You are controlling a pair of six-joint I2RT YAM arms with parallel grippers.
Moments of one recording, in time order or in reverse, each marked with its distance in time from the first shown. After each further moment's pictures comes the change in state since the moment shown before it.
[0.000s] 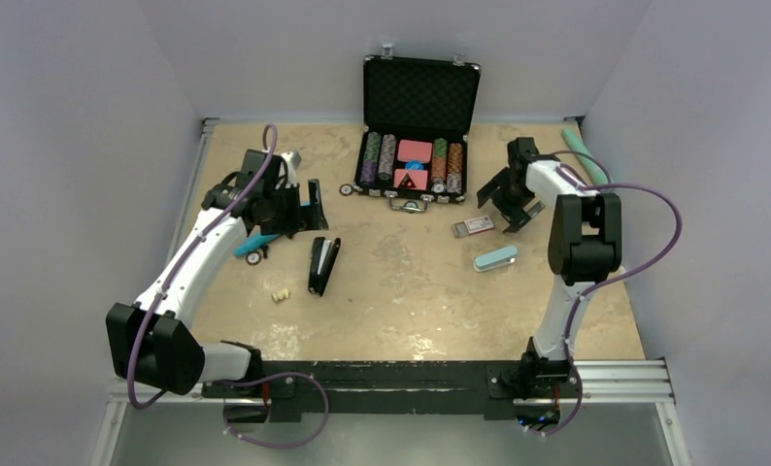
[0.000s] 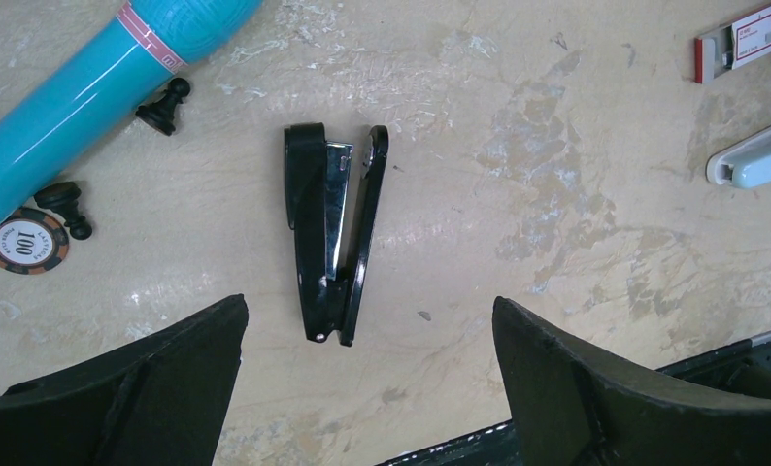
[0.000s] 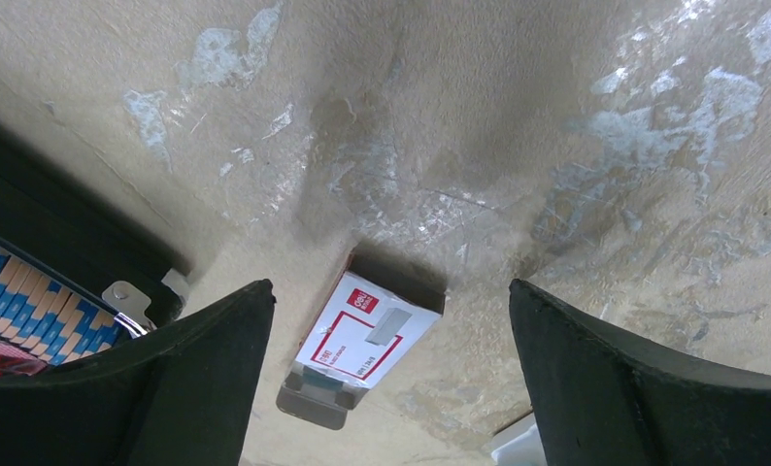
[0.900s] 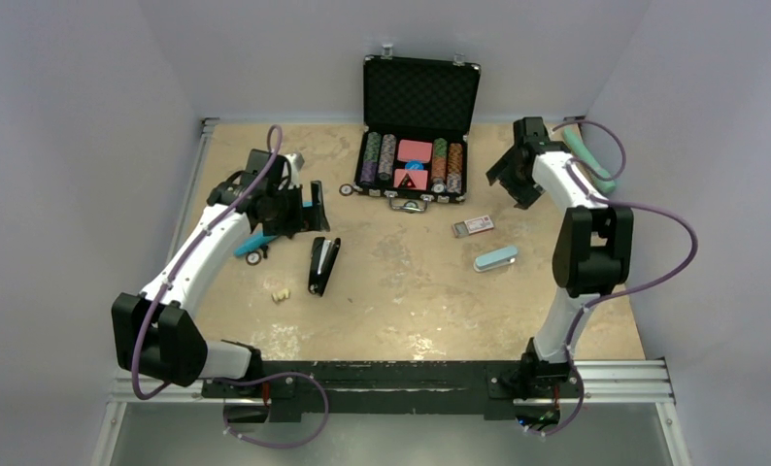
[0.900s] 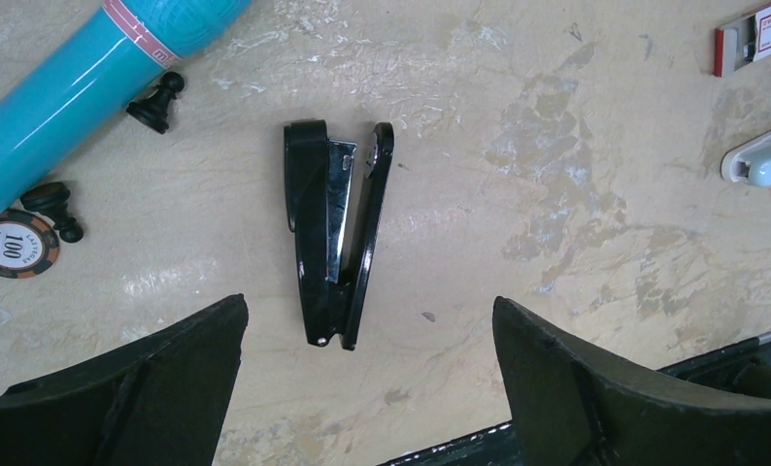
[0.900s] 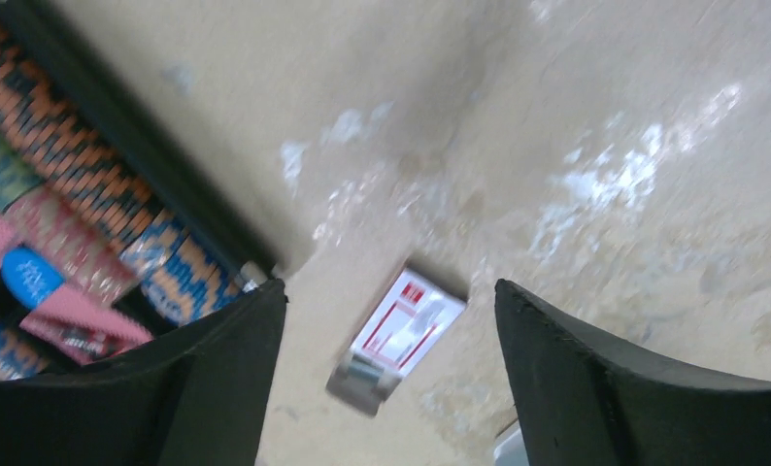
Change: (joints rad) left arm 0.000 0.040 -0.006 0.009 0.005 0.004; right arm 0.035 -0.129 0.062 0.003 0.129 -0.055
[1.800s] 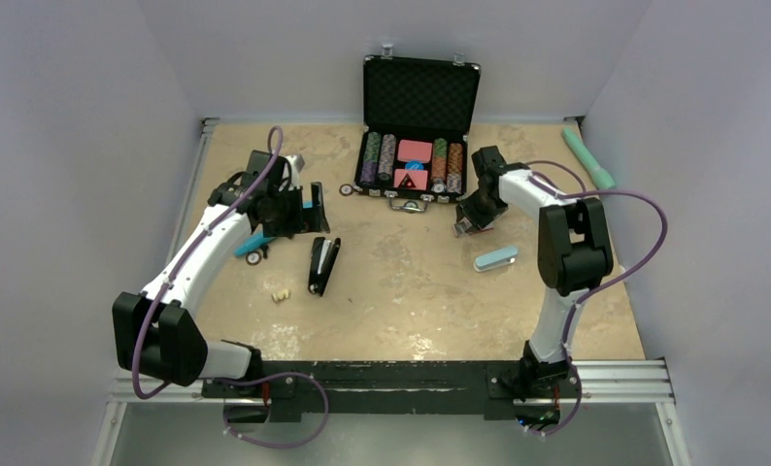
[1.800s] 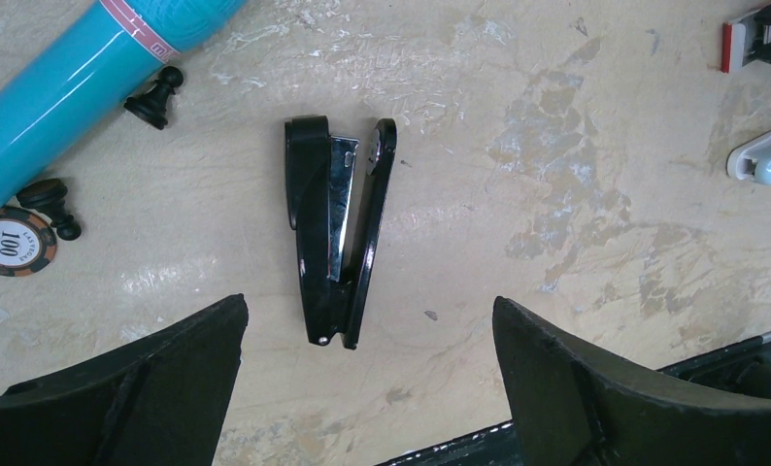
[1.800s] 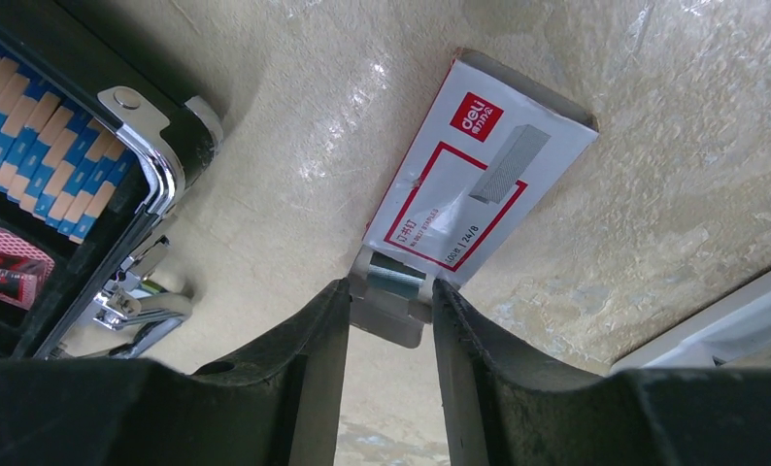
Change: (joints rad) left arm 0.000 0.002 -0.007 0.002 0.001 0.001; right arm 0.151 0.065 -0.155 0.039 -0.126 0.295
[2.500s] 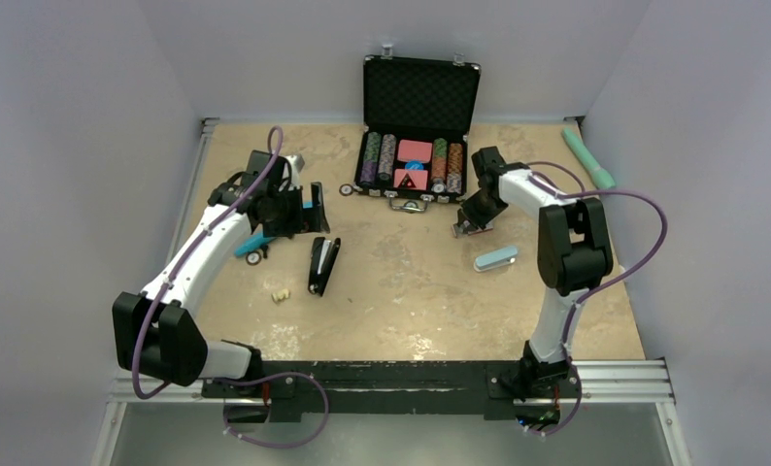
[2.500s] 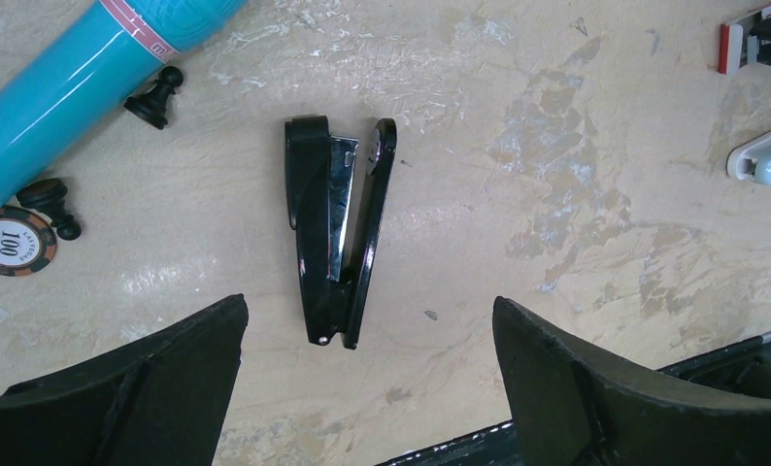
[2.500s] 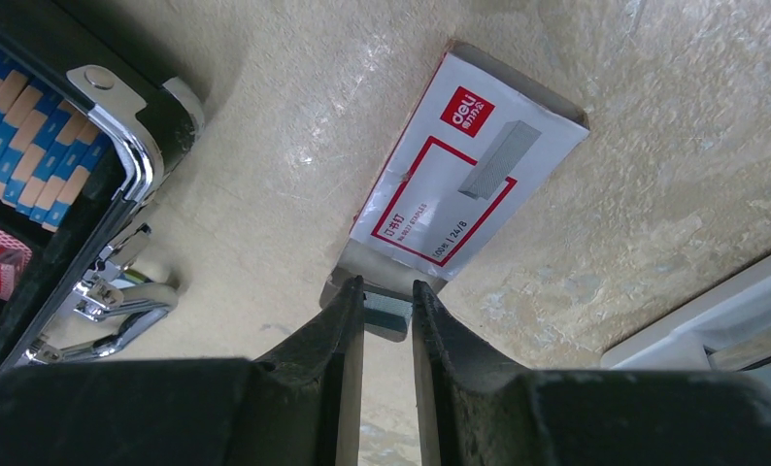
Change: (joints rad) left arm 0.000 0.000 0.000 0.000 0.000 0.000; right arm 0.000 0.001 0.006 -0.025 -0.013 -0.014
